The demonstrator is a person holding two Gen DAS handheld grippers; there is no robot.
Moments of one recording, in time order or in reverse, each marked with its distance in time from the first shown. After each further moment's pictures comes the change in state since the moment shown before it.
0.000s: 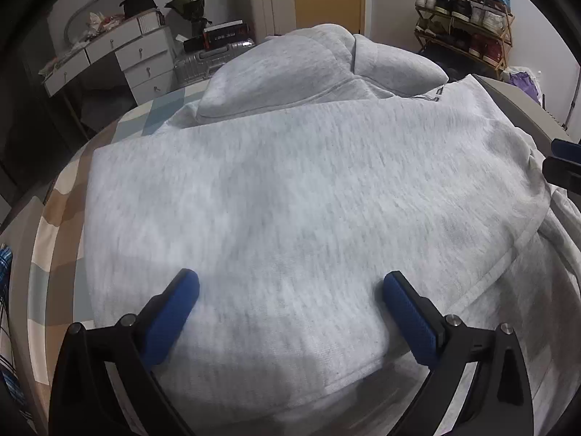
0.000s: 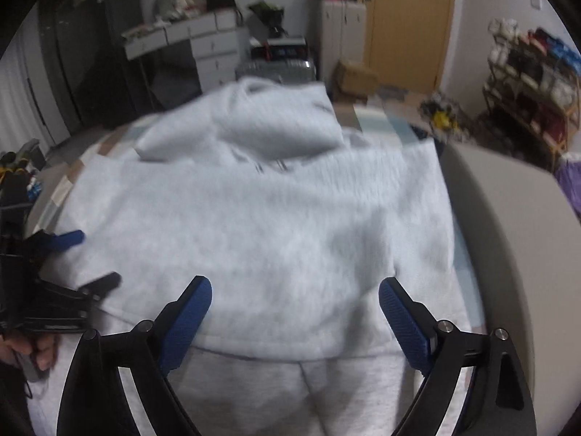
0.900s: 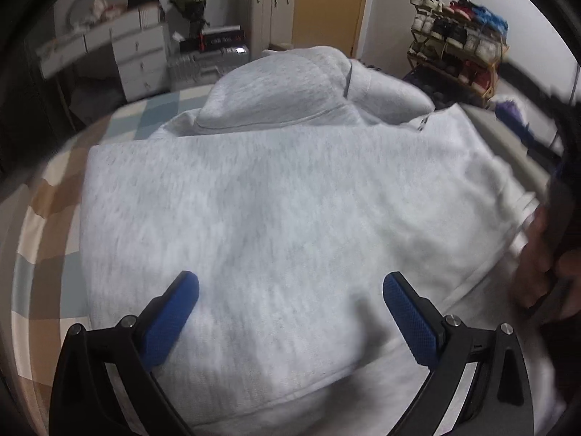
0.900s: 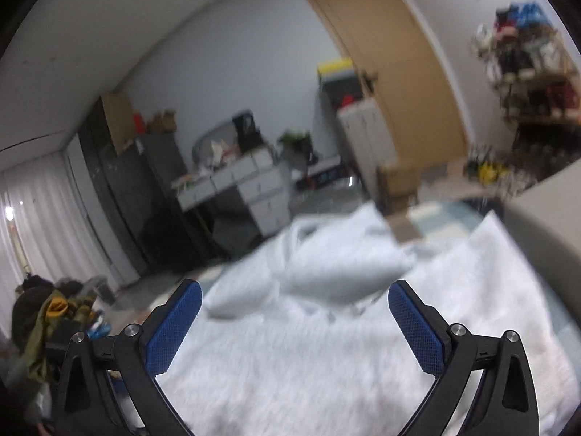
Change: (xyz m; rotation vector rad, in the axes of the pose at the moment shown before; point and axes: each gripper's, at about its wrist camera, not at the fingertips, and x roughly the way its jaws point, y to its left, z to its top) left arm -0.058 -0.002 0.021 -0.101 -0.020 -0.156; right arm 0.027 -0.023 0.016 0.274 -0.582 0.293
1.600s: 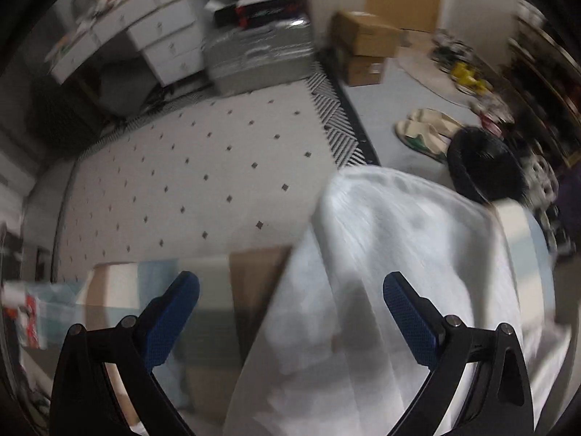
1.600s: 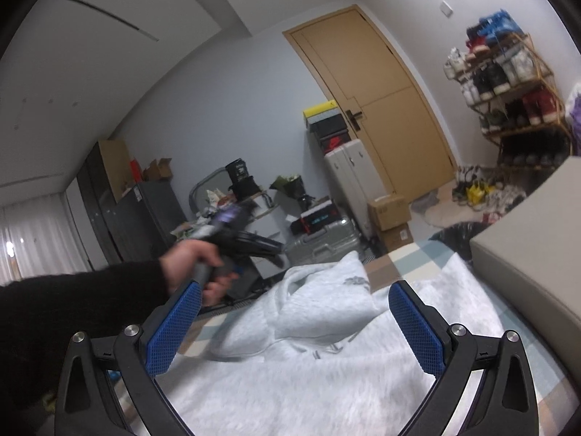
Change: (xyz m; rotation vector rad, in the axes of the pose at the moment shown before) left arm 0.192 0.030 0.314 -0.107 0.242 0.335; right arm -0.055 -0.012 0.033 0.112 -0.129 0.027
